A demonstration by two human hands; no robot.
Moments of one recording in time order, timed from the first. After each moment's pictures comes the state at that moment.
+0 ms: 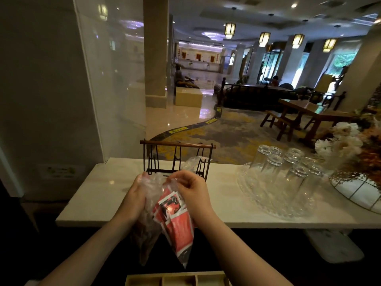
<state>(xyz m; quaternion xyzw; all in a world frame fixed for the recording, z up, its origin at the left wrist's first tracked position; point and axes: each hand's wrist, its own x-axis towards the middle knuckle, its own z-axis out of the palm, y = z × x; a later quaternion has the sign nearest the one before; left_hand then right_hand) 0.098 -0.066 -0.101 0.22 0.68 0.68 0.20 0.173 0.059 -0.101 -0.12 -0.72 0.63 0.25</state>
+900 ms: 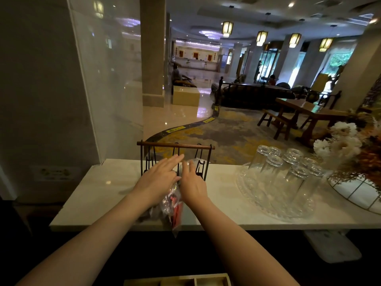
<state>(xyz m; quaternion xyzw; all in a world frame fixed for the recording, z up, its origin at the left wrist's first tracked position) 0.051 -0.004 -0.103 0.55 0.82 0.15 -0.10 0.108 0.112 -0.137 -0.27 -0.95 0.11 0.15</state>
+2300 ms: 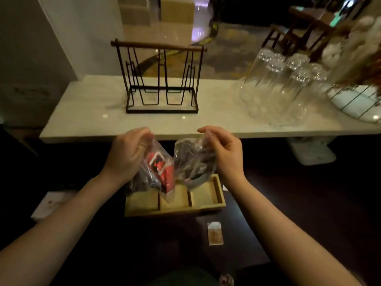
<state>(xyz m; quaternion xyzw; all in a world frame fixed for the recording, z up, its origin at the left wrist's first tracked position) 0.147 -0.102 -0.175 0.49 0.75 0.44 -0.05 0.295 0.063 -0.176 -0.21 -0.70 0.58 0.36</state>
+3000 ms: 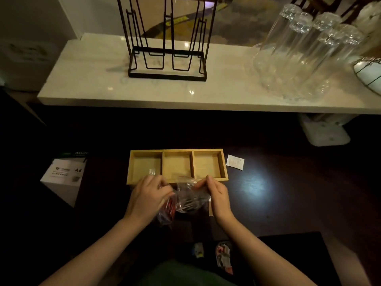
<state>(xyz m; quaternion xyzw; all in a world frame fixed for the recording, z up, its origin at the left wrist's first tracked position) 0.247 -0.156 -0.331 0.51 0.85 0.14 0.01 0.379 0.004 -0.333 -0.35 -0.66 0.65 0.15</state>
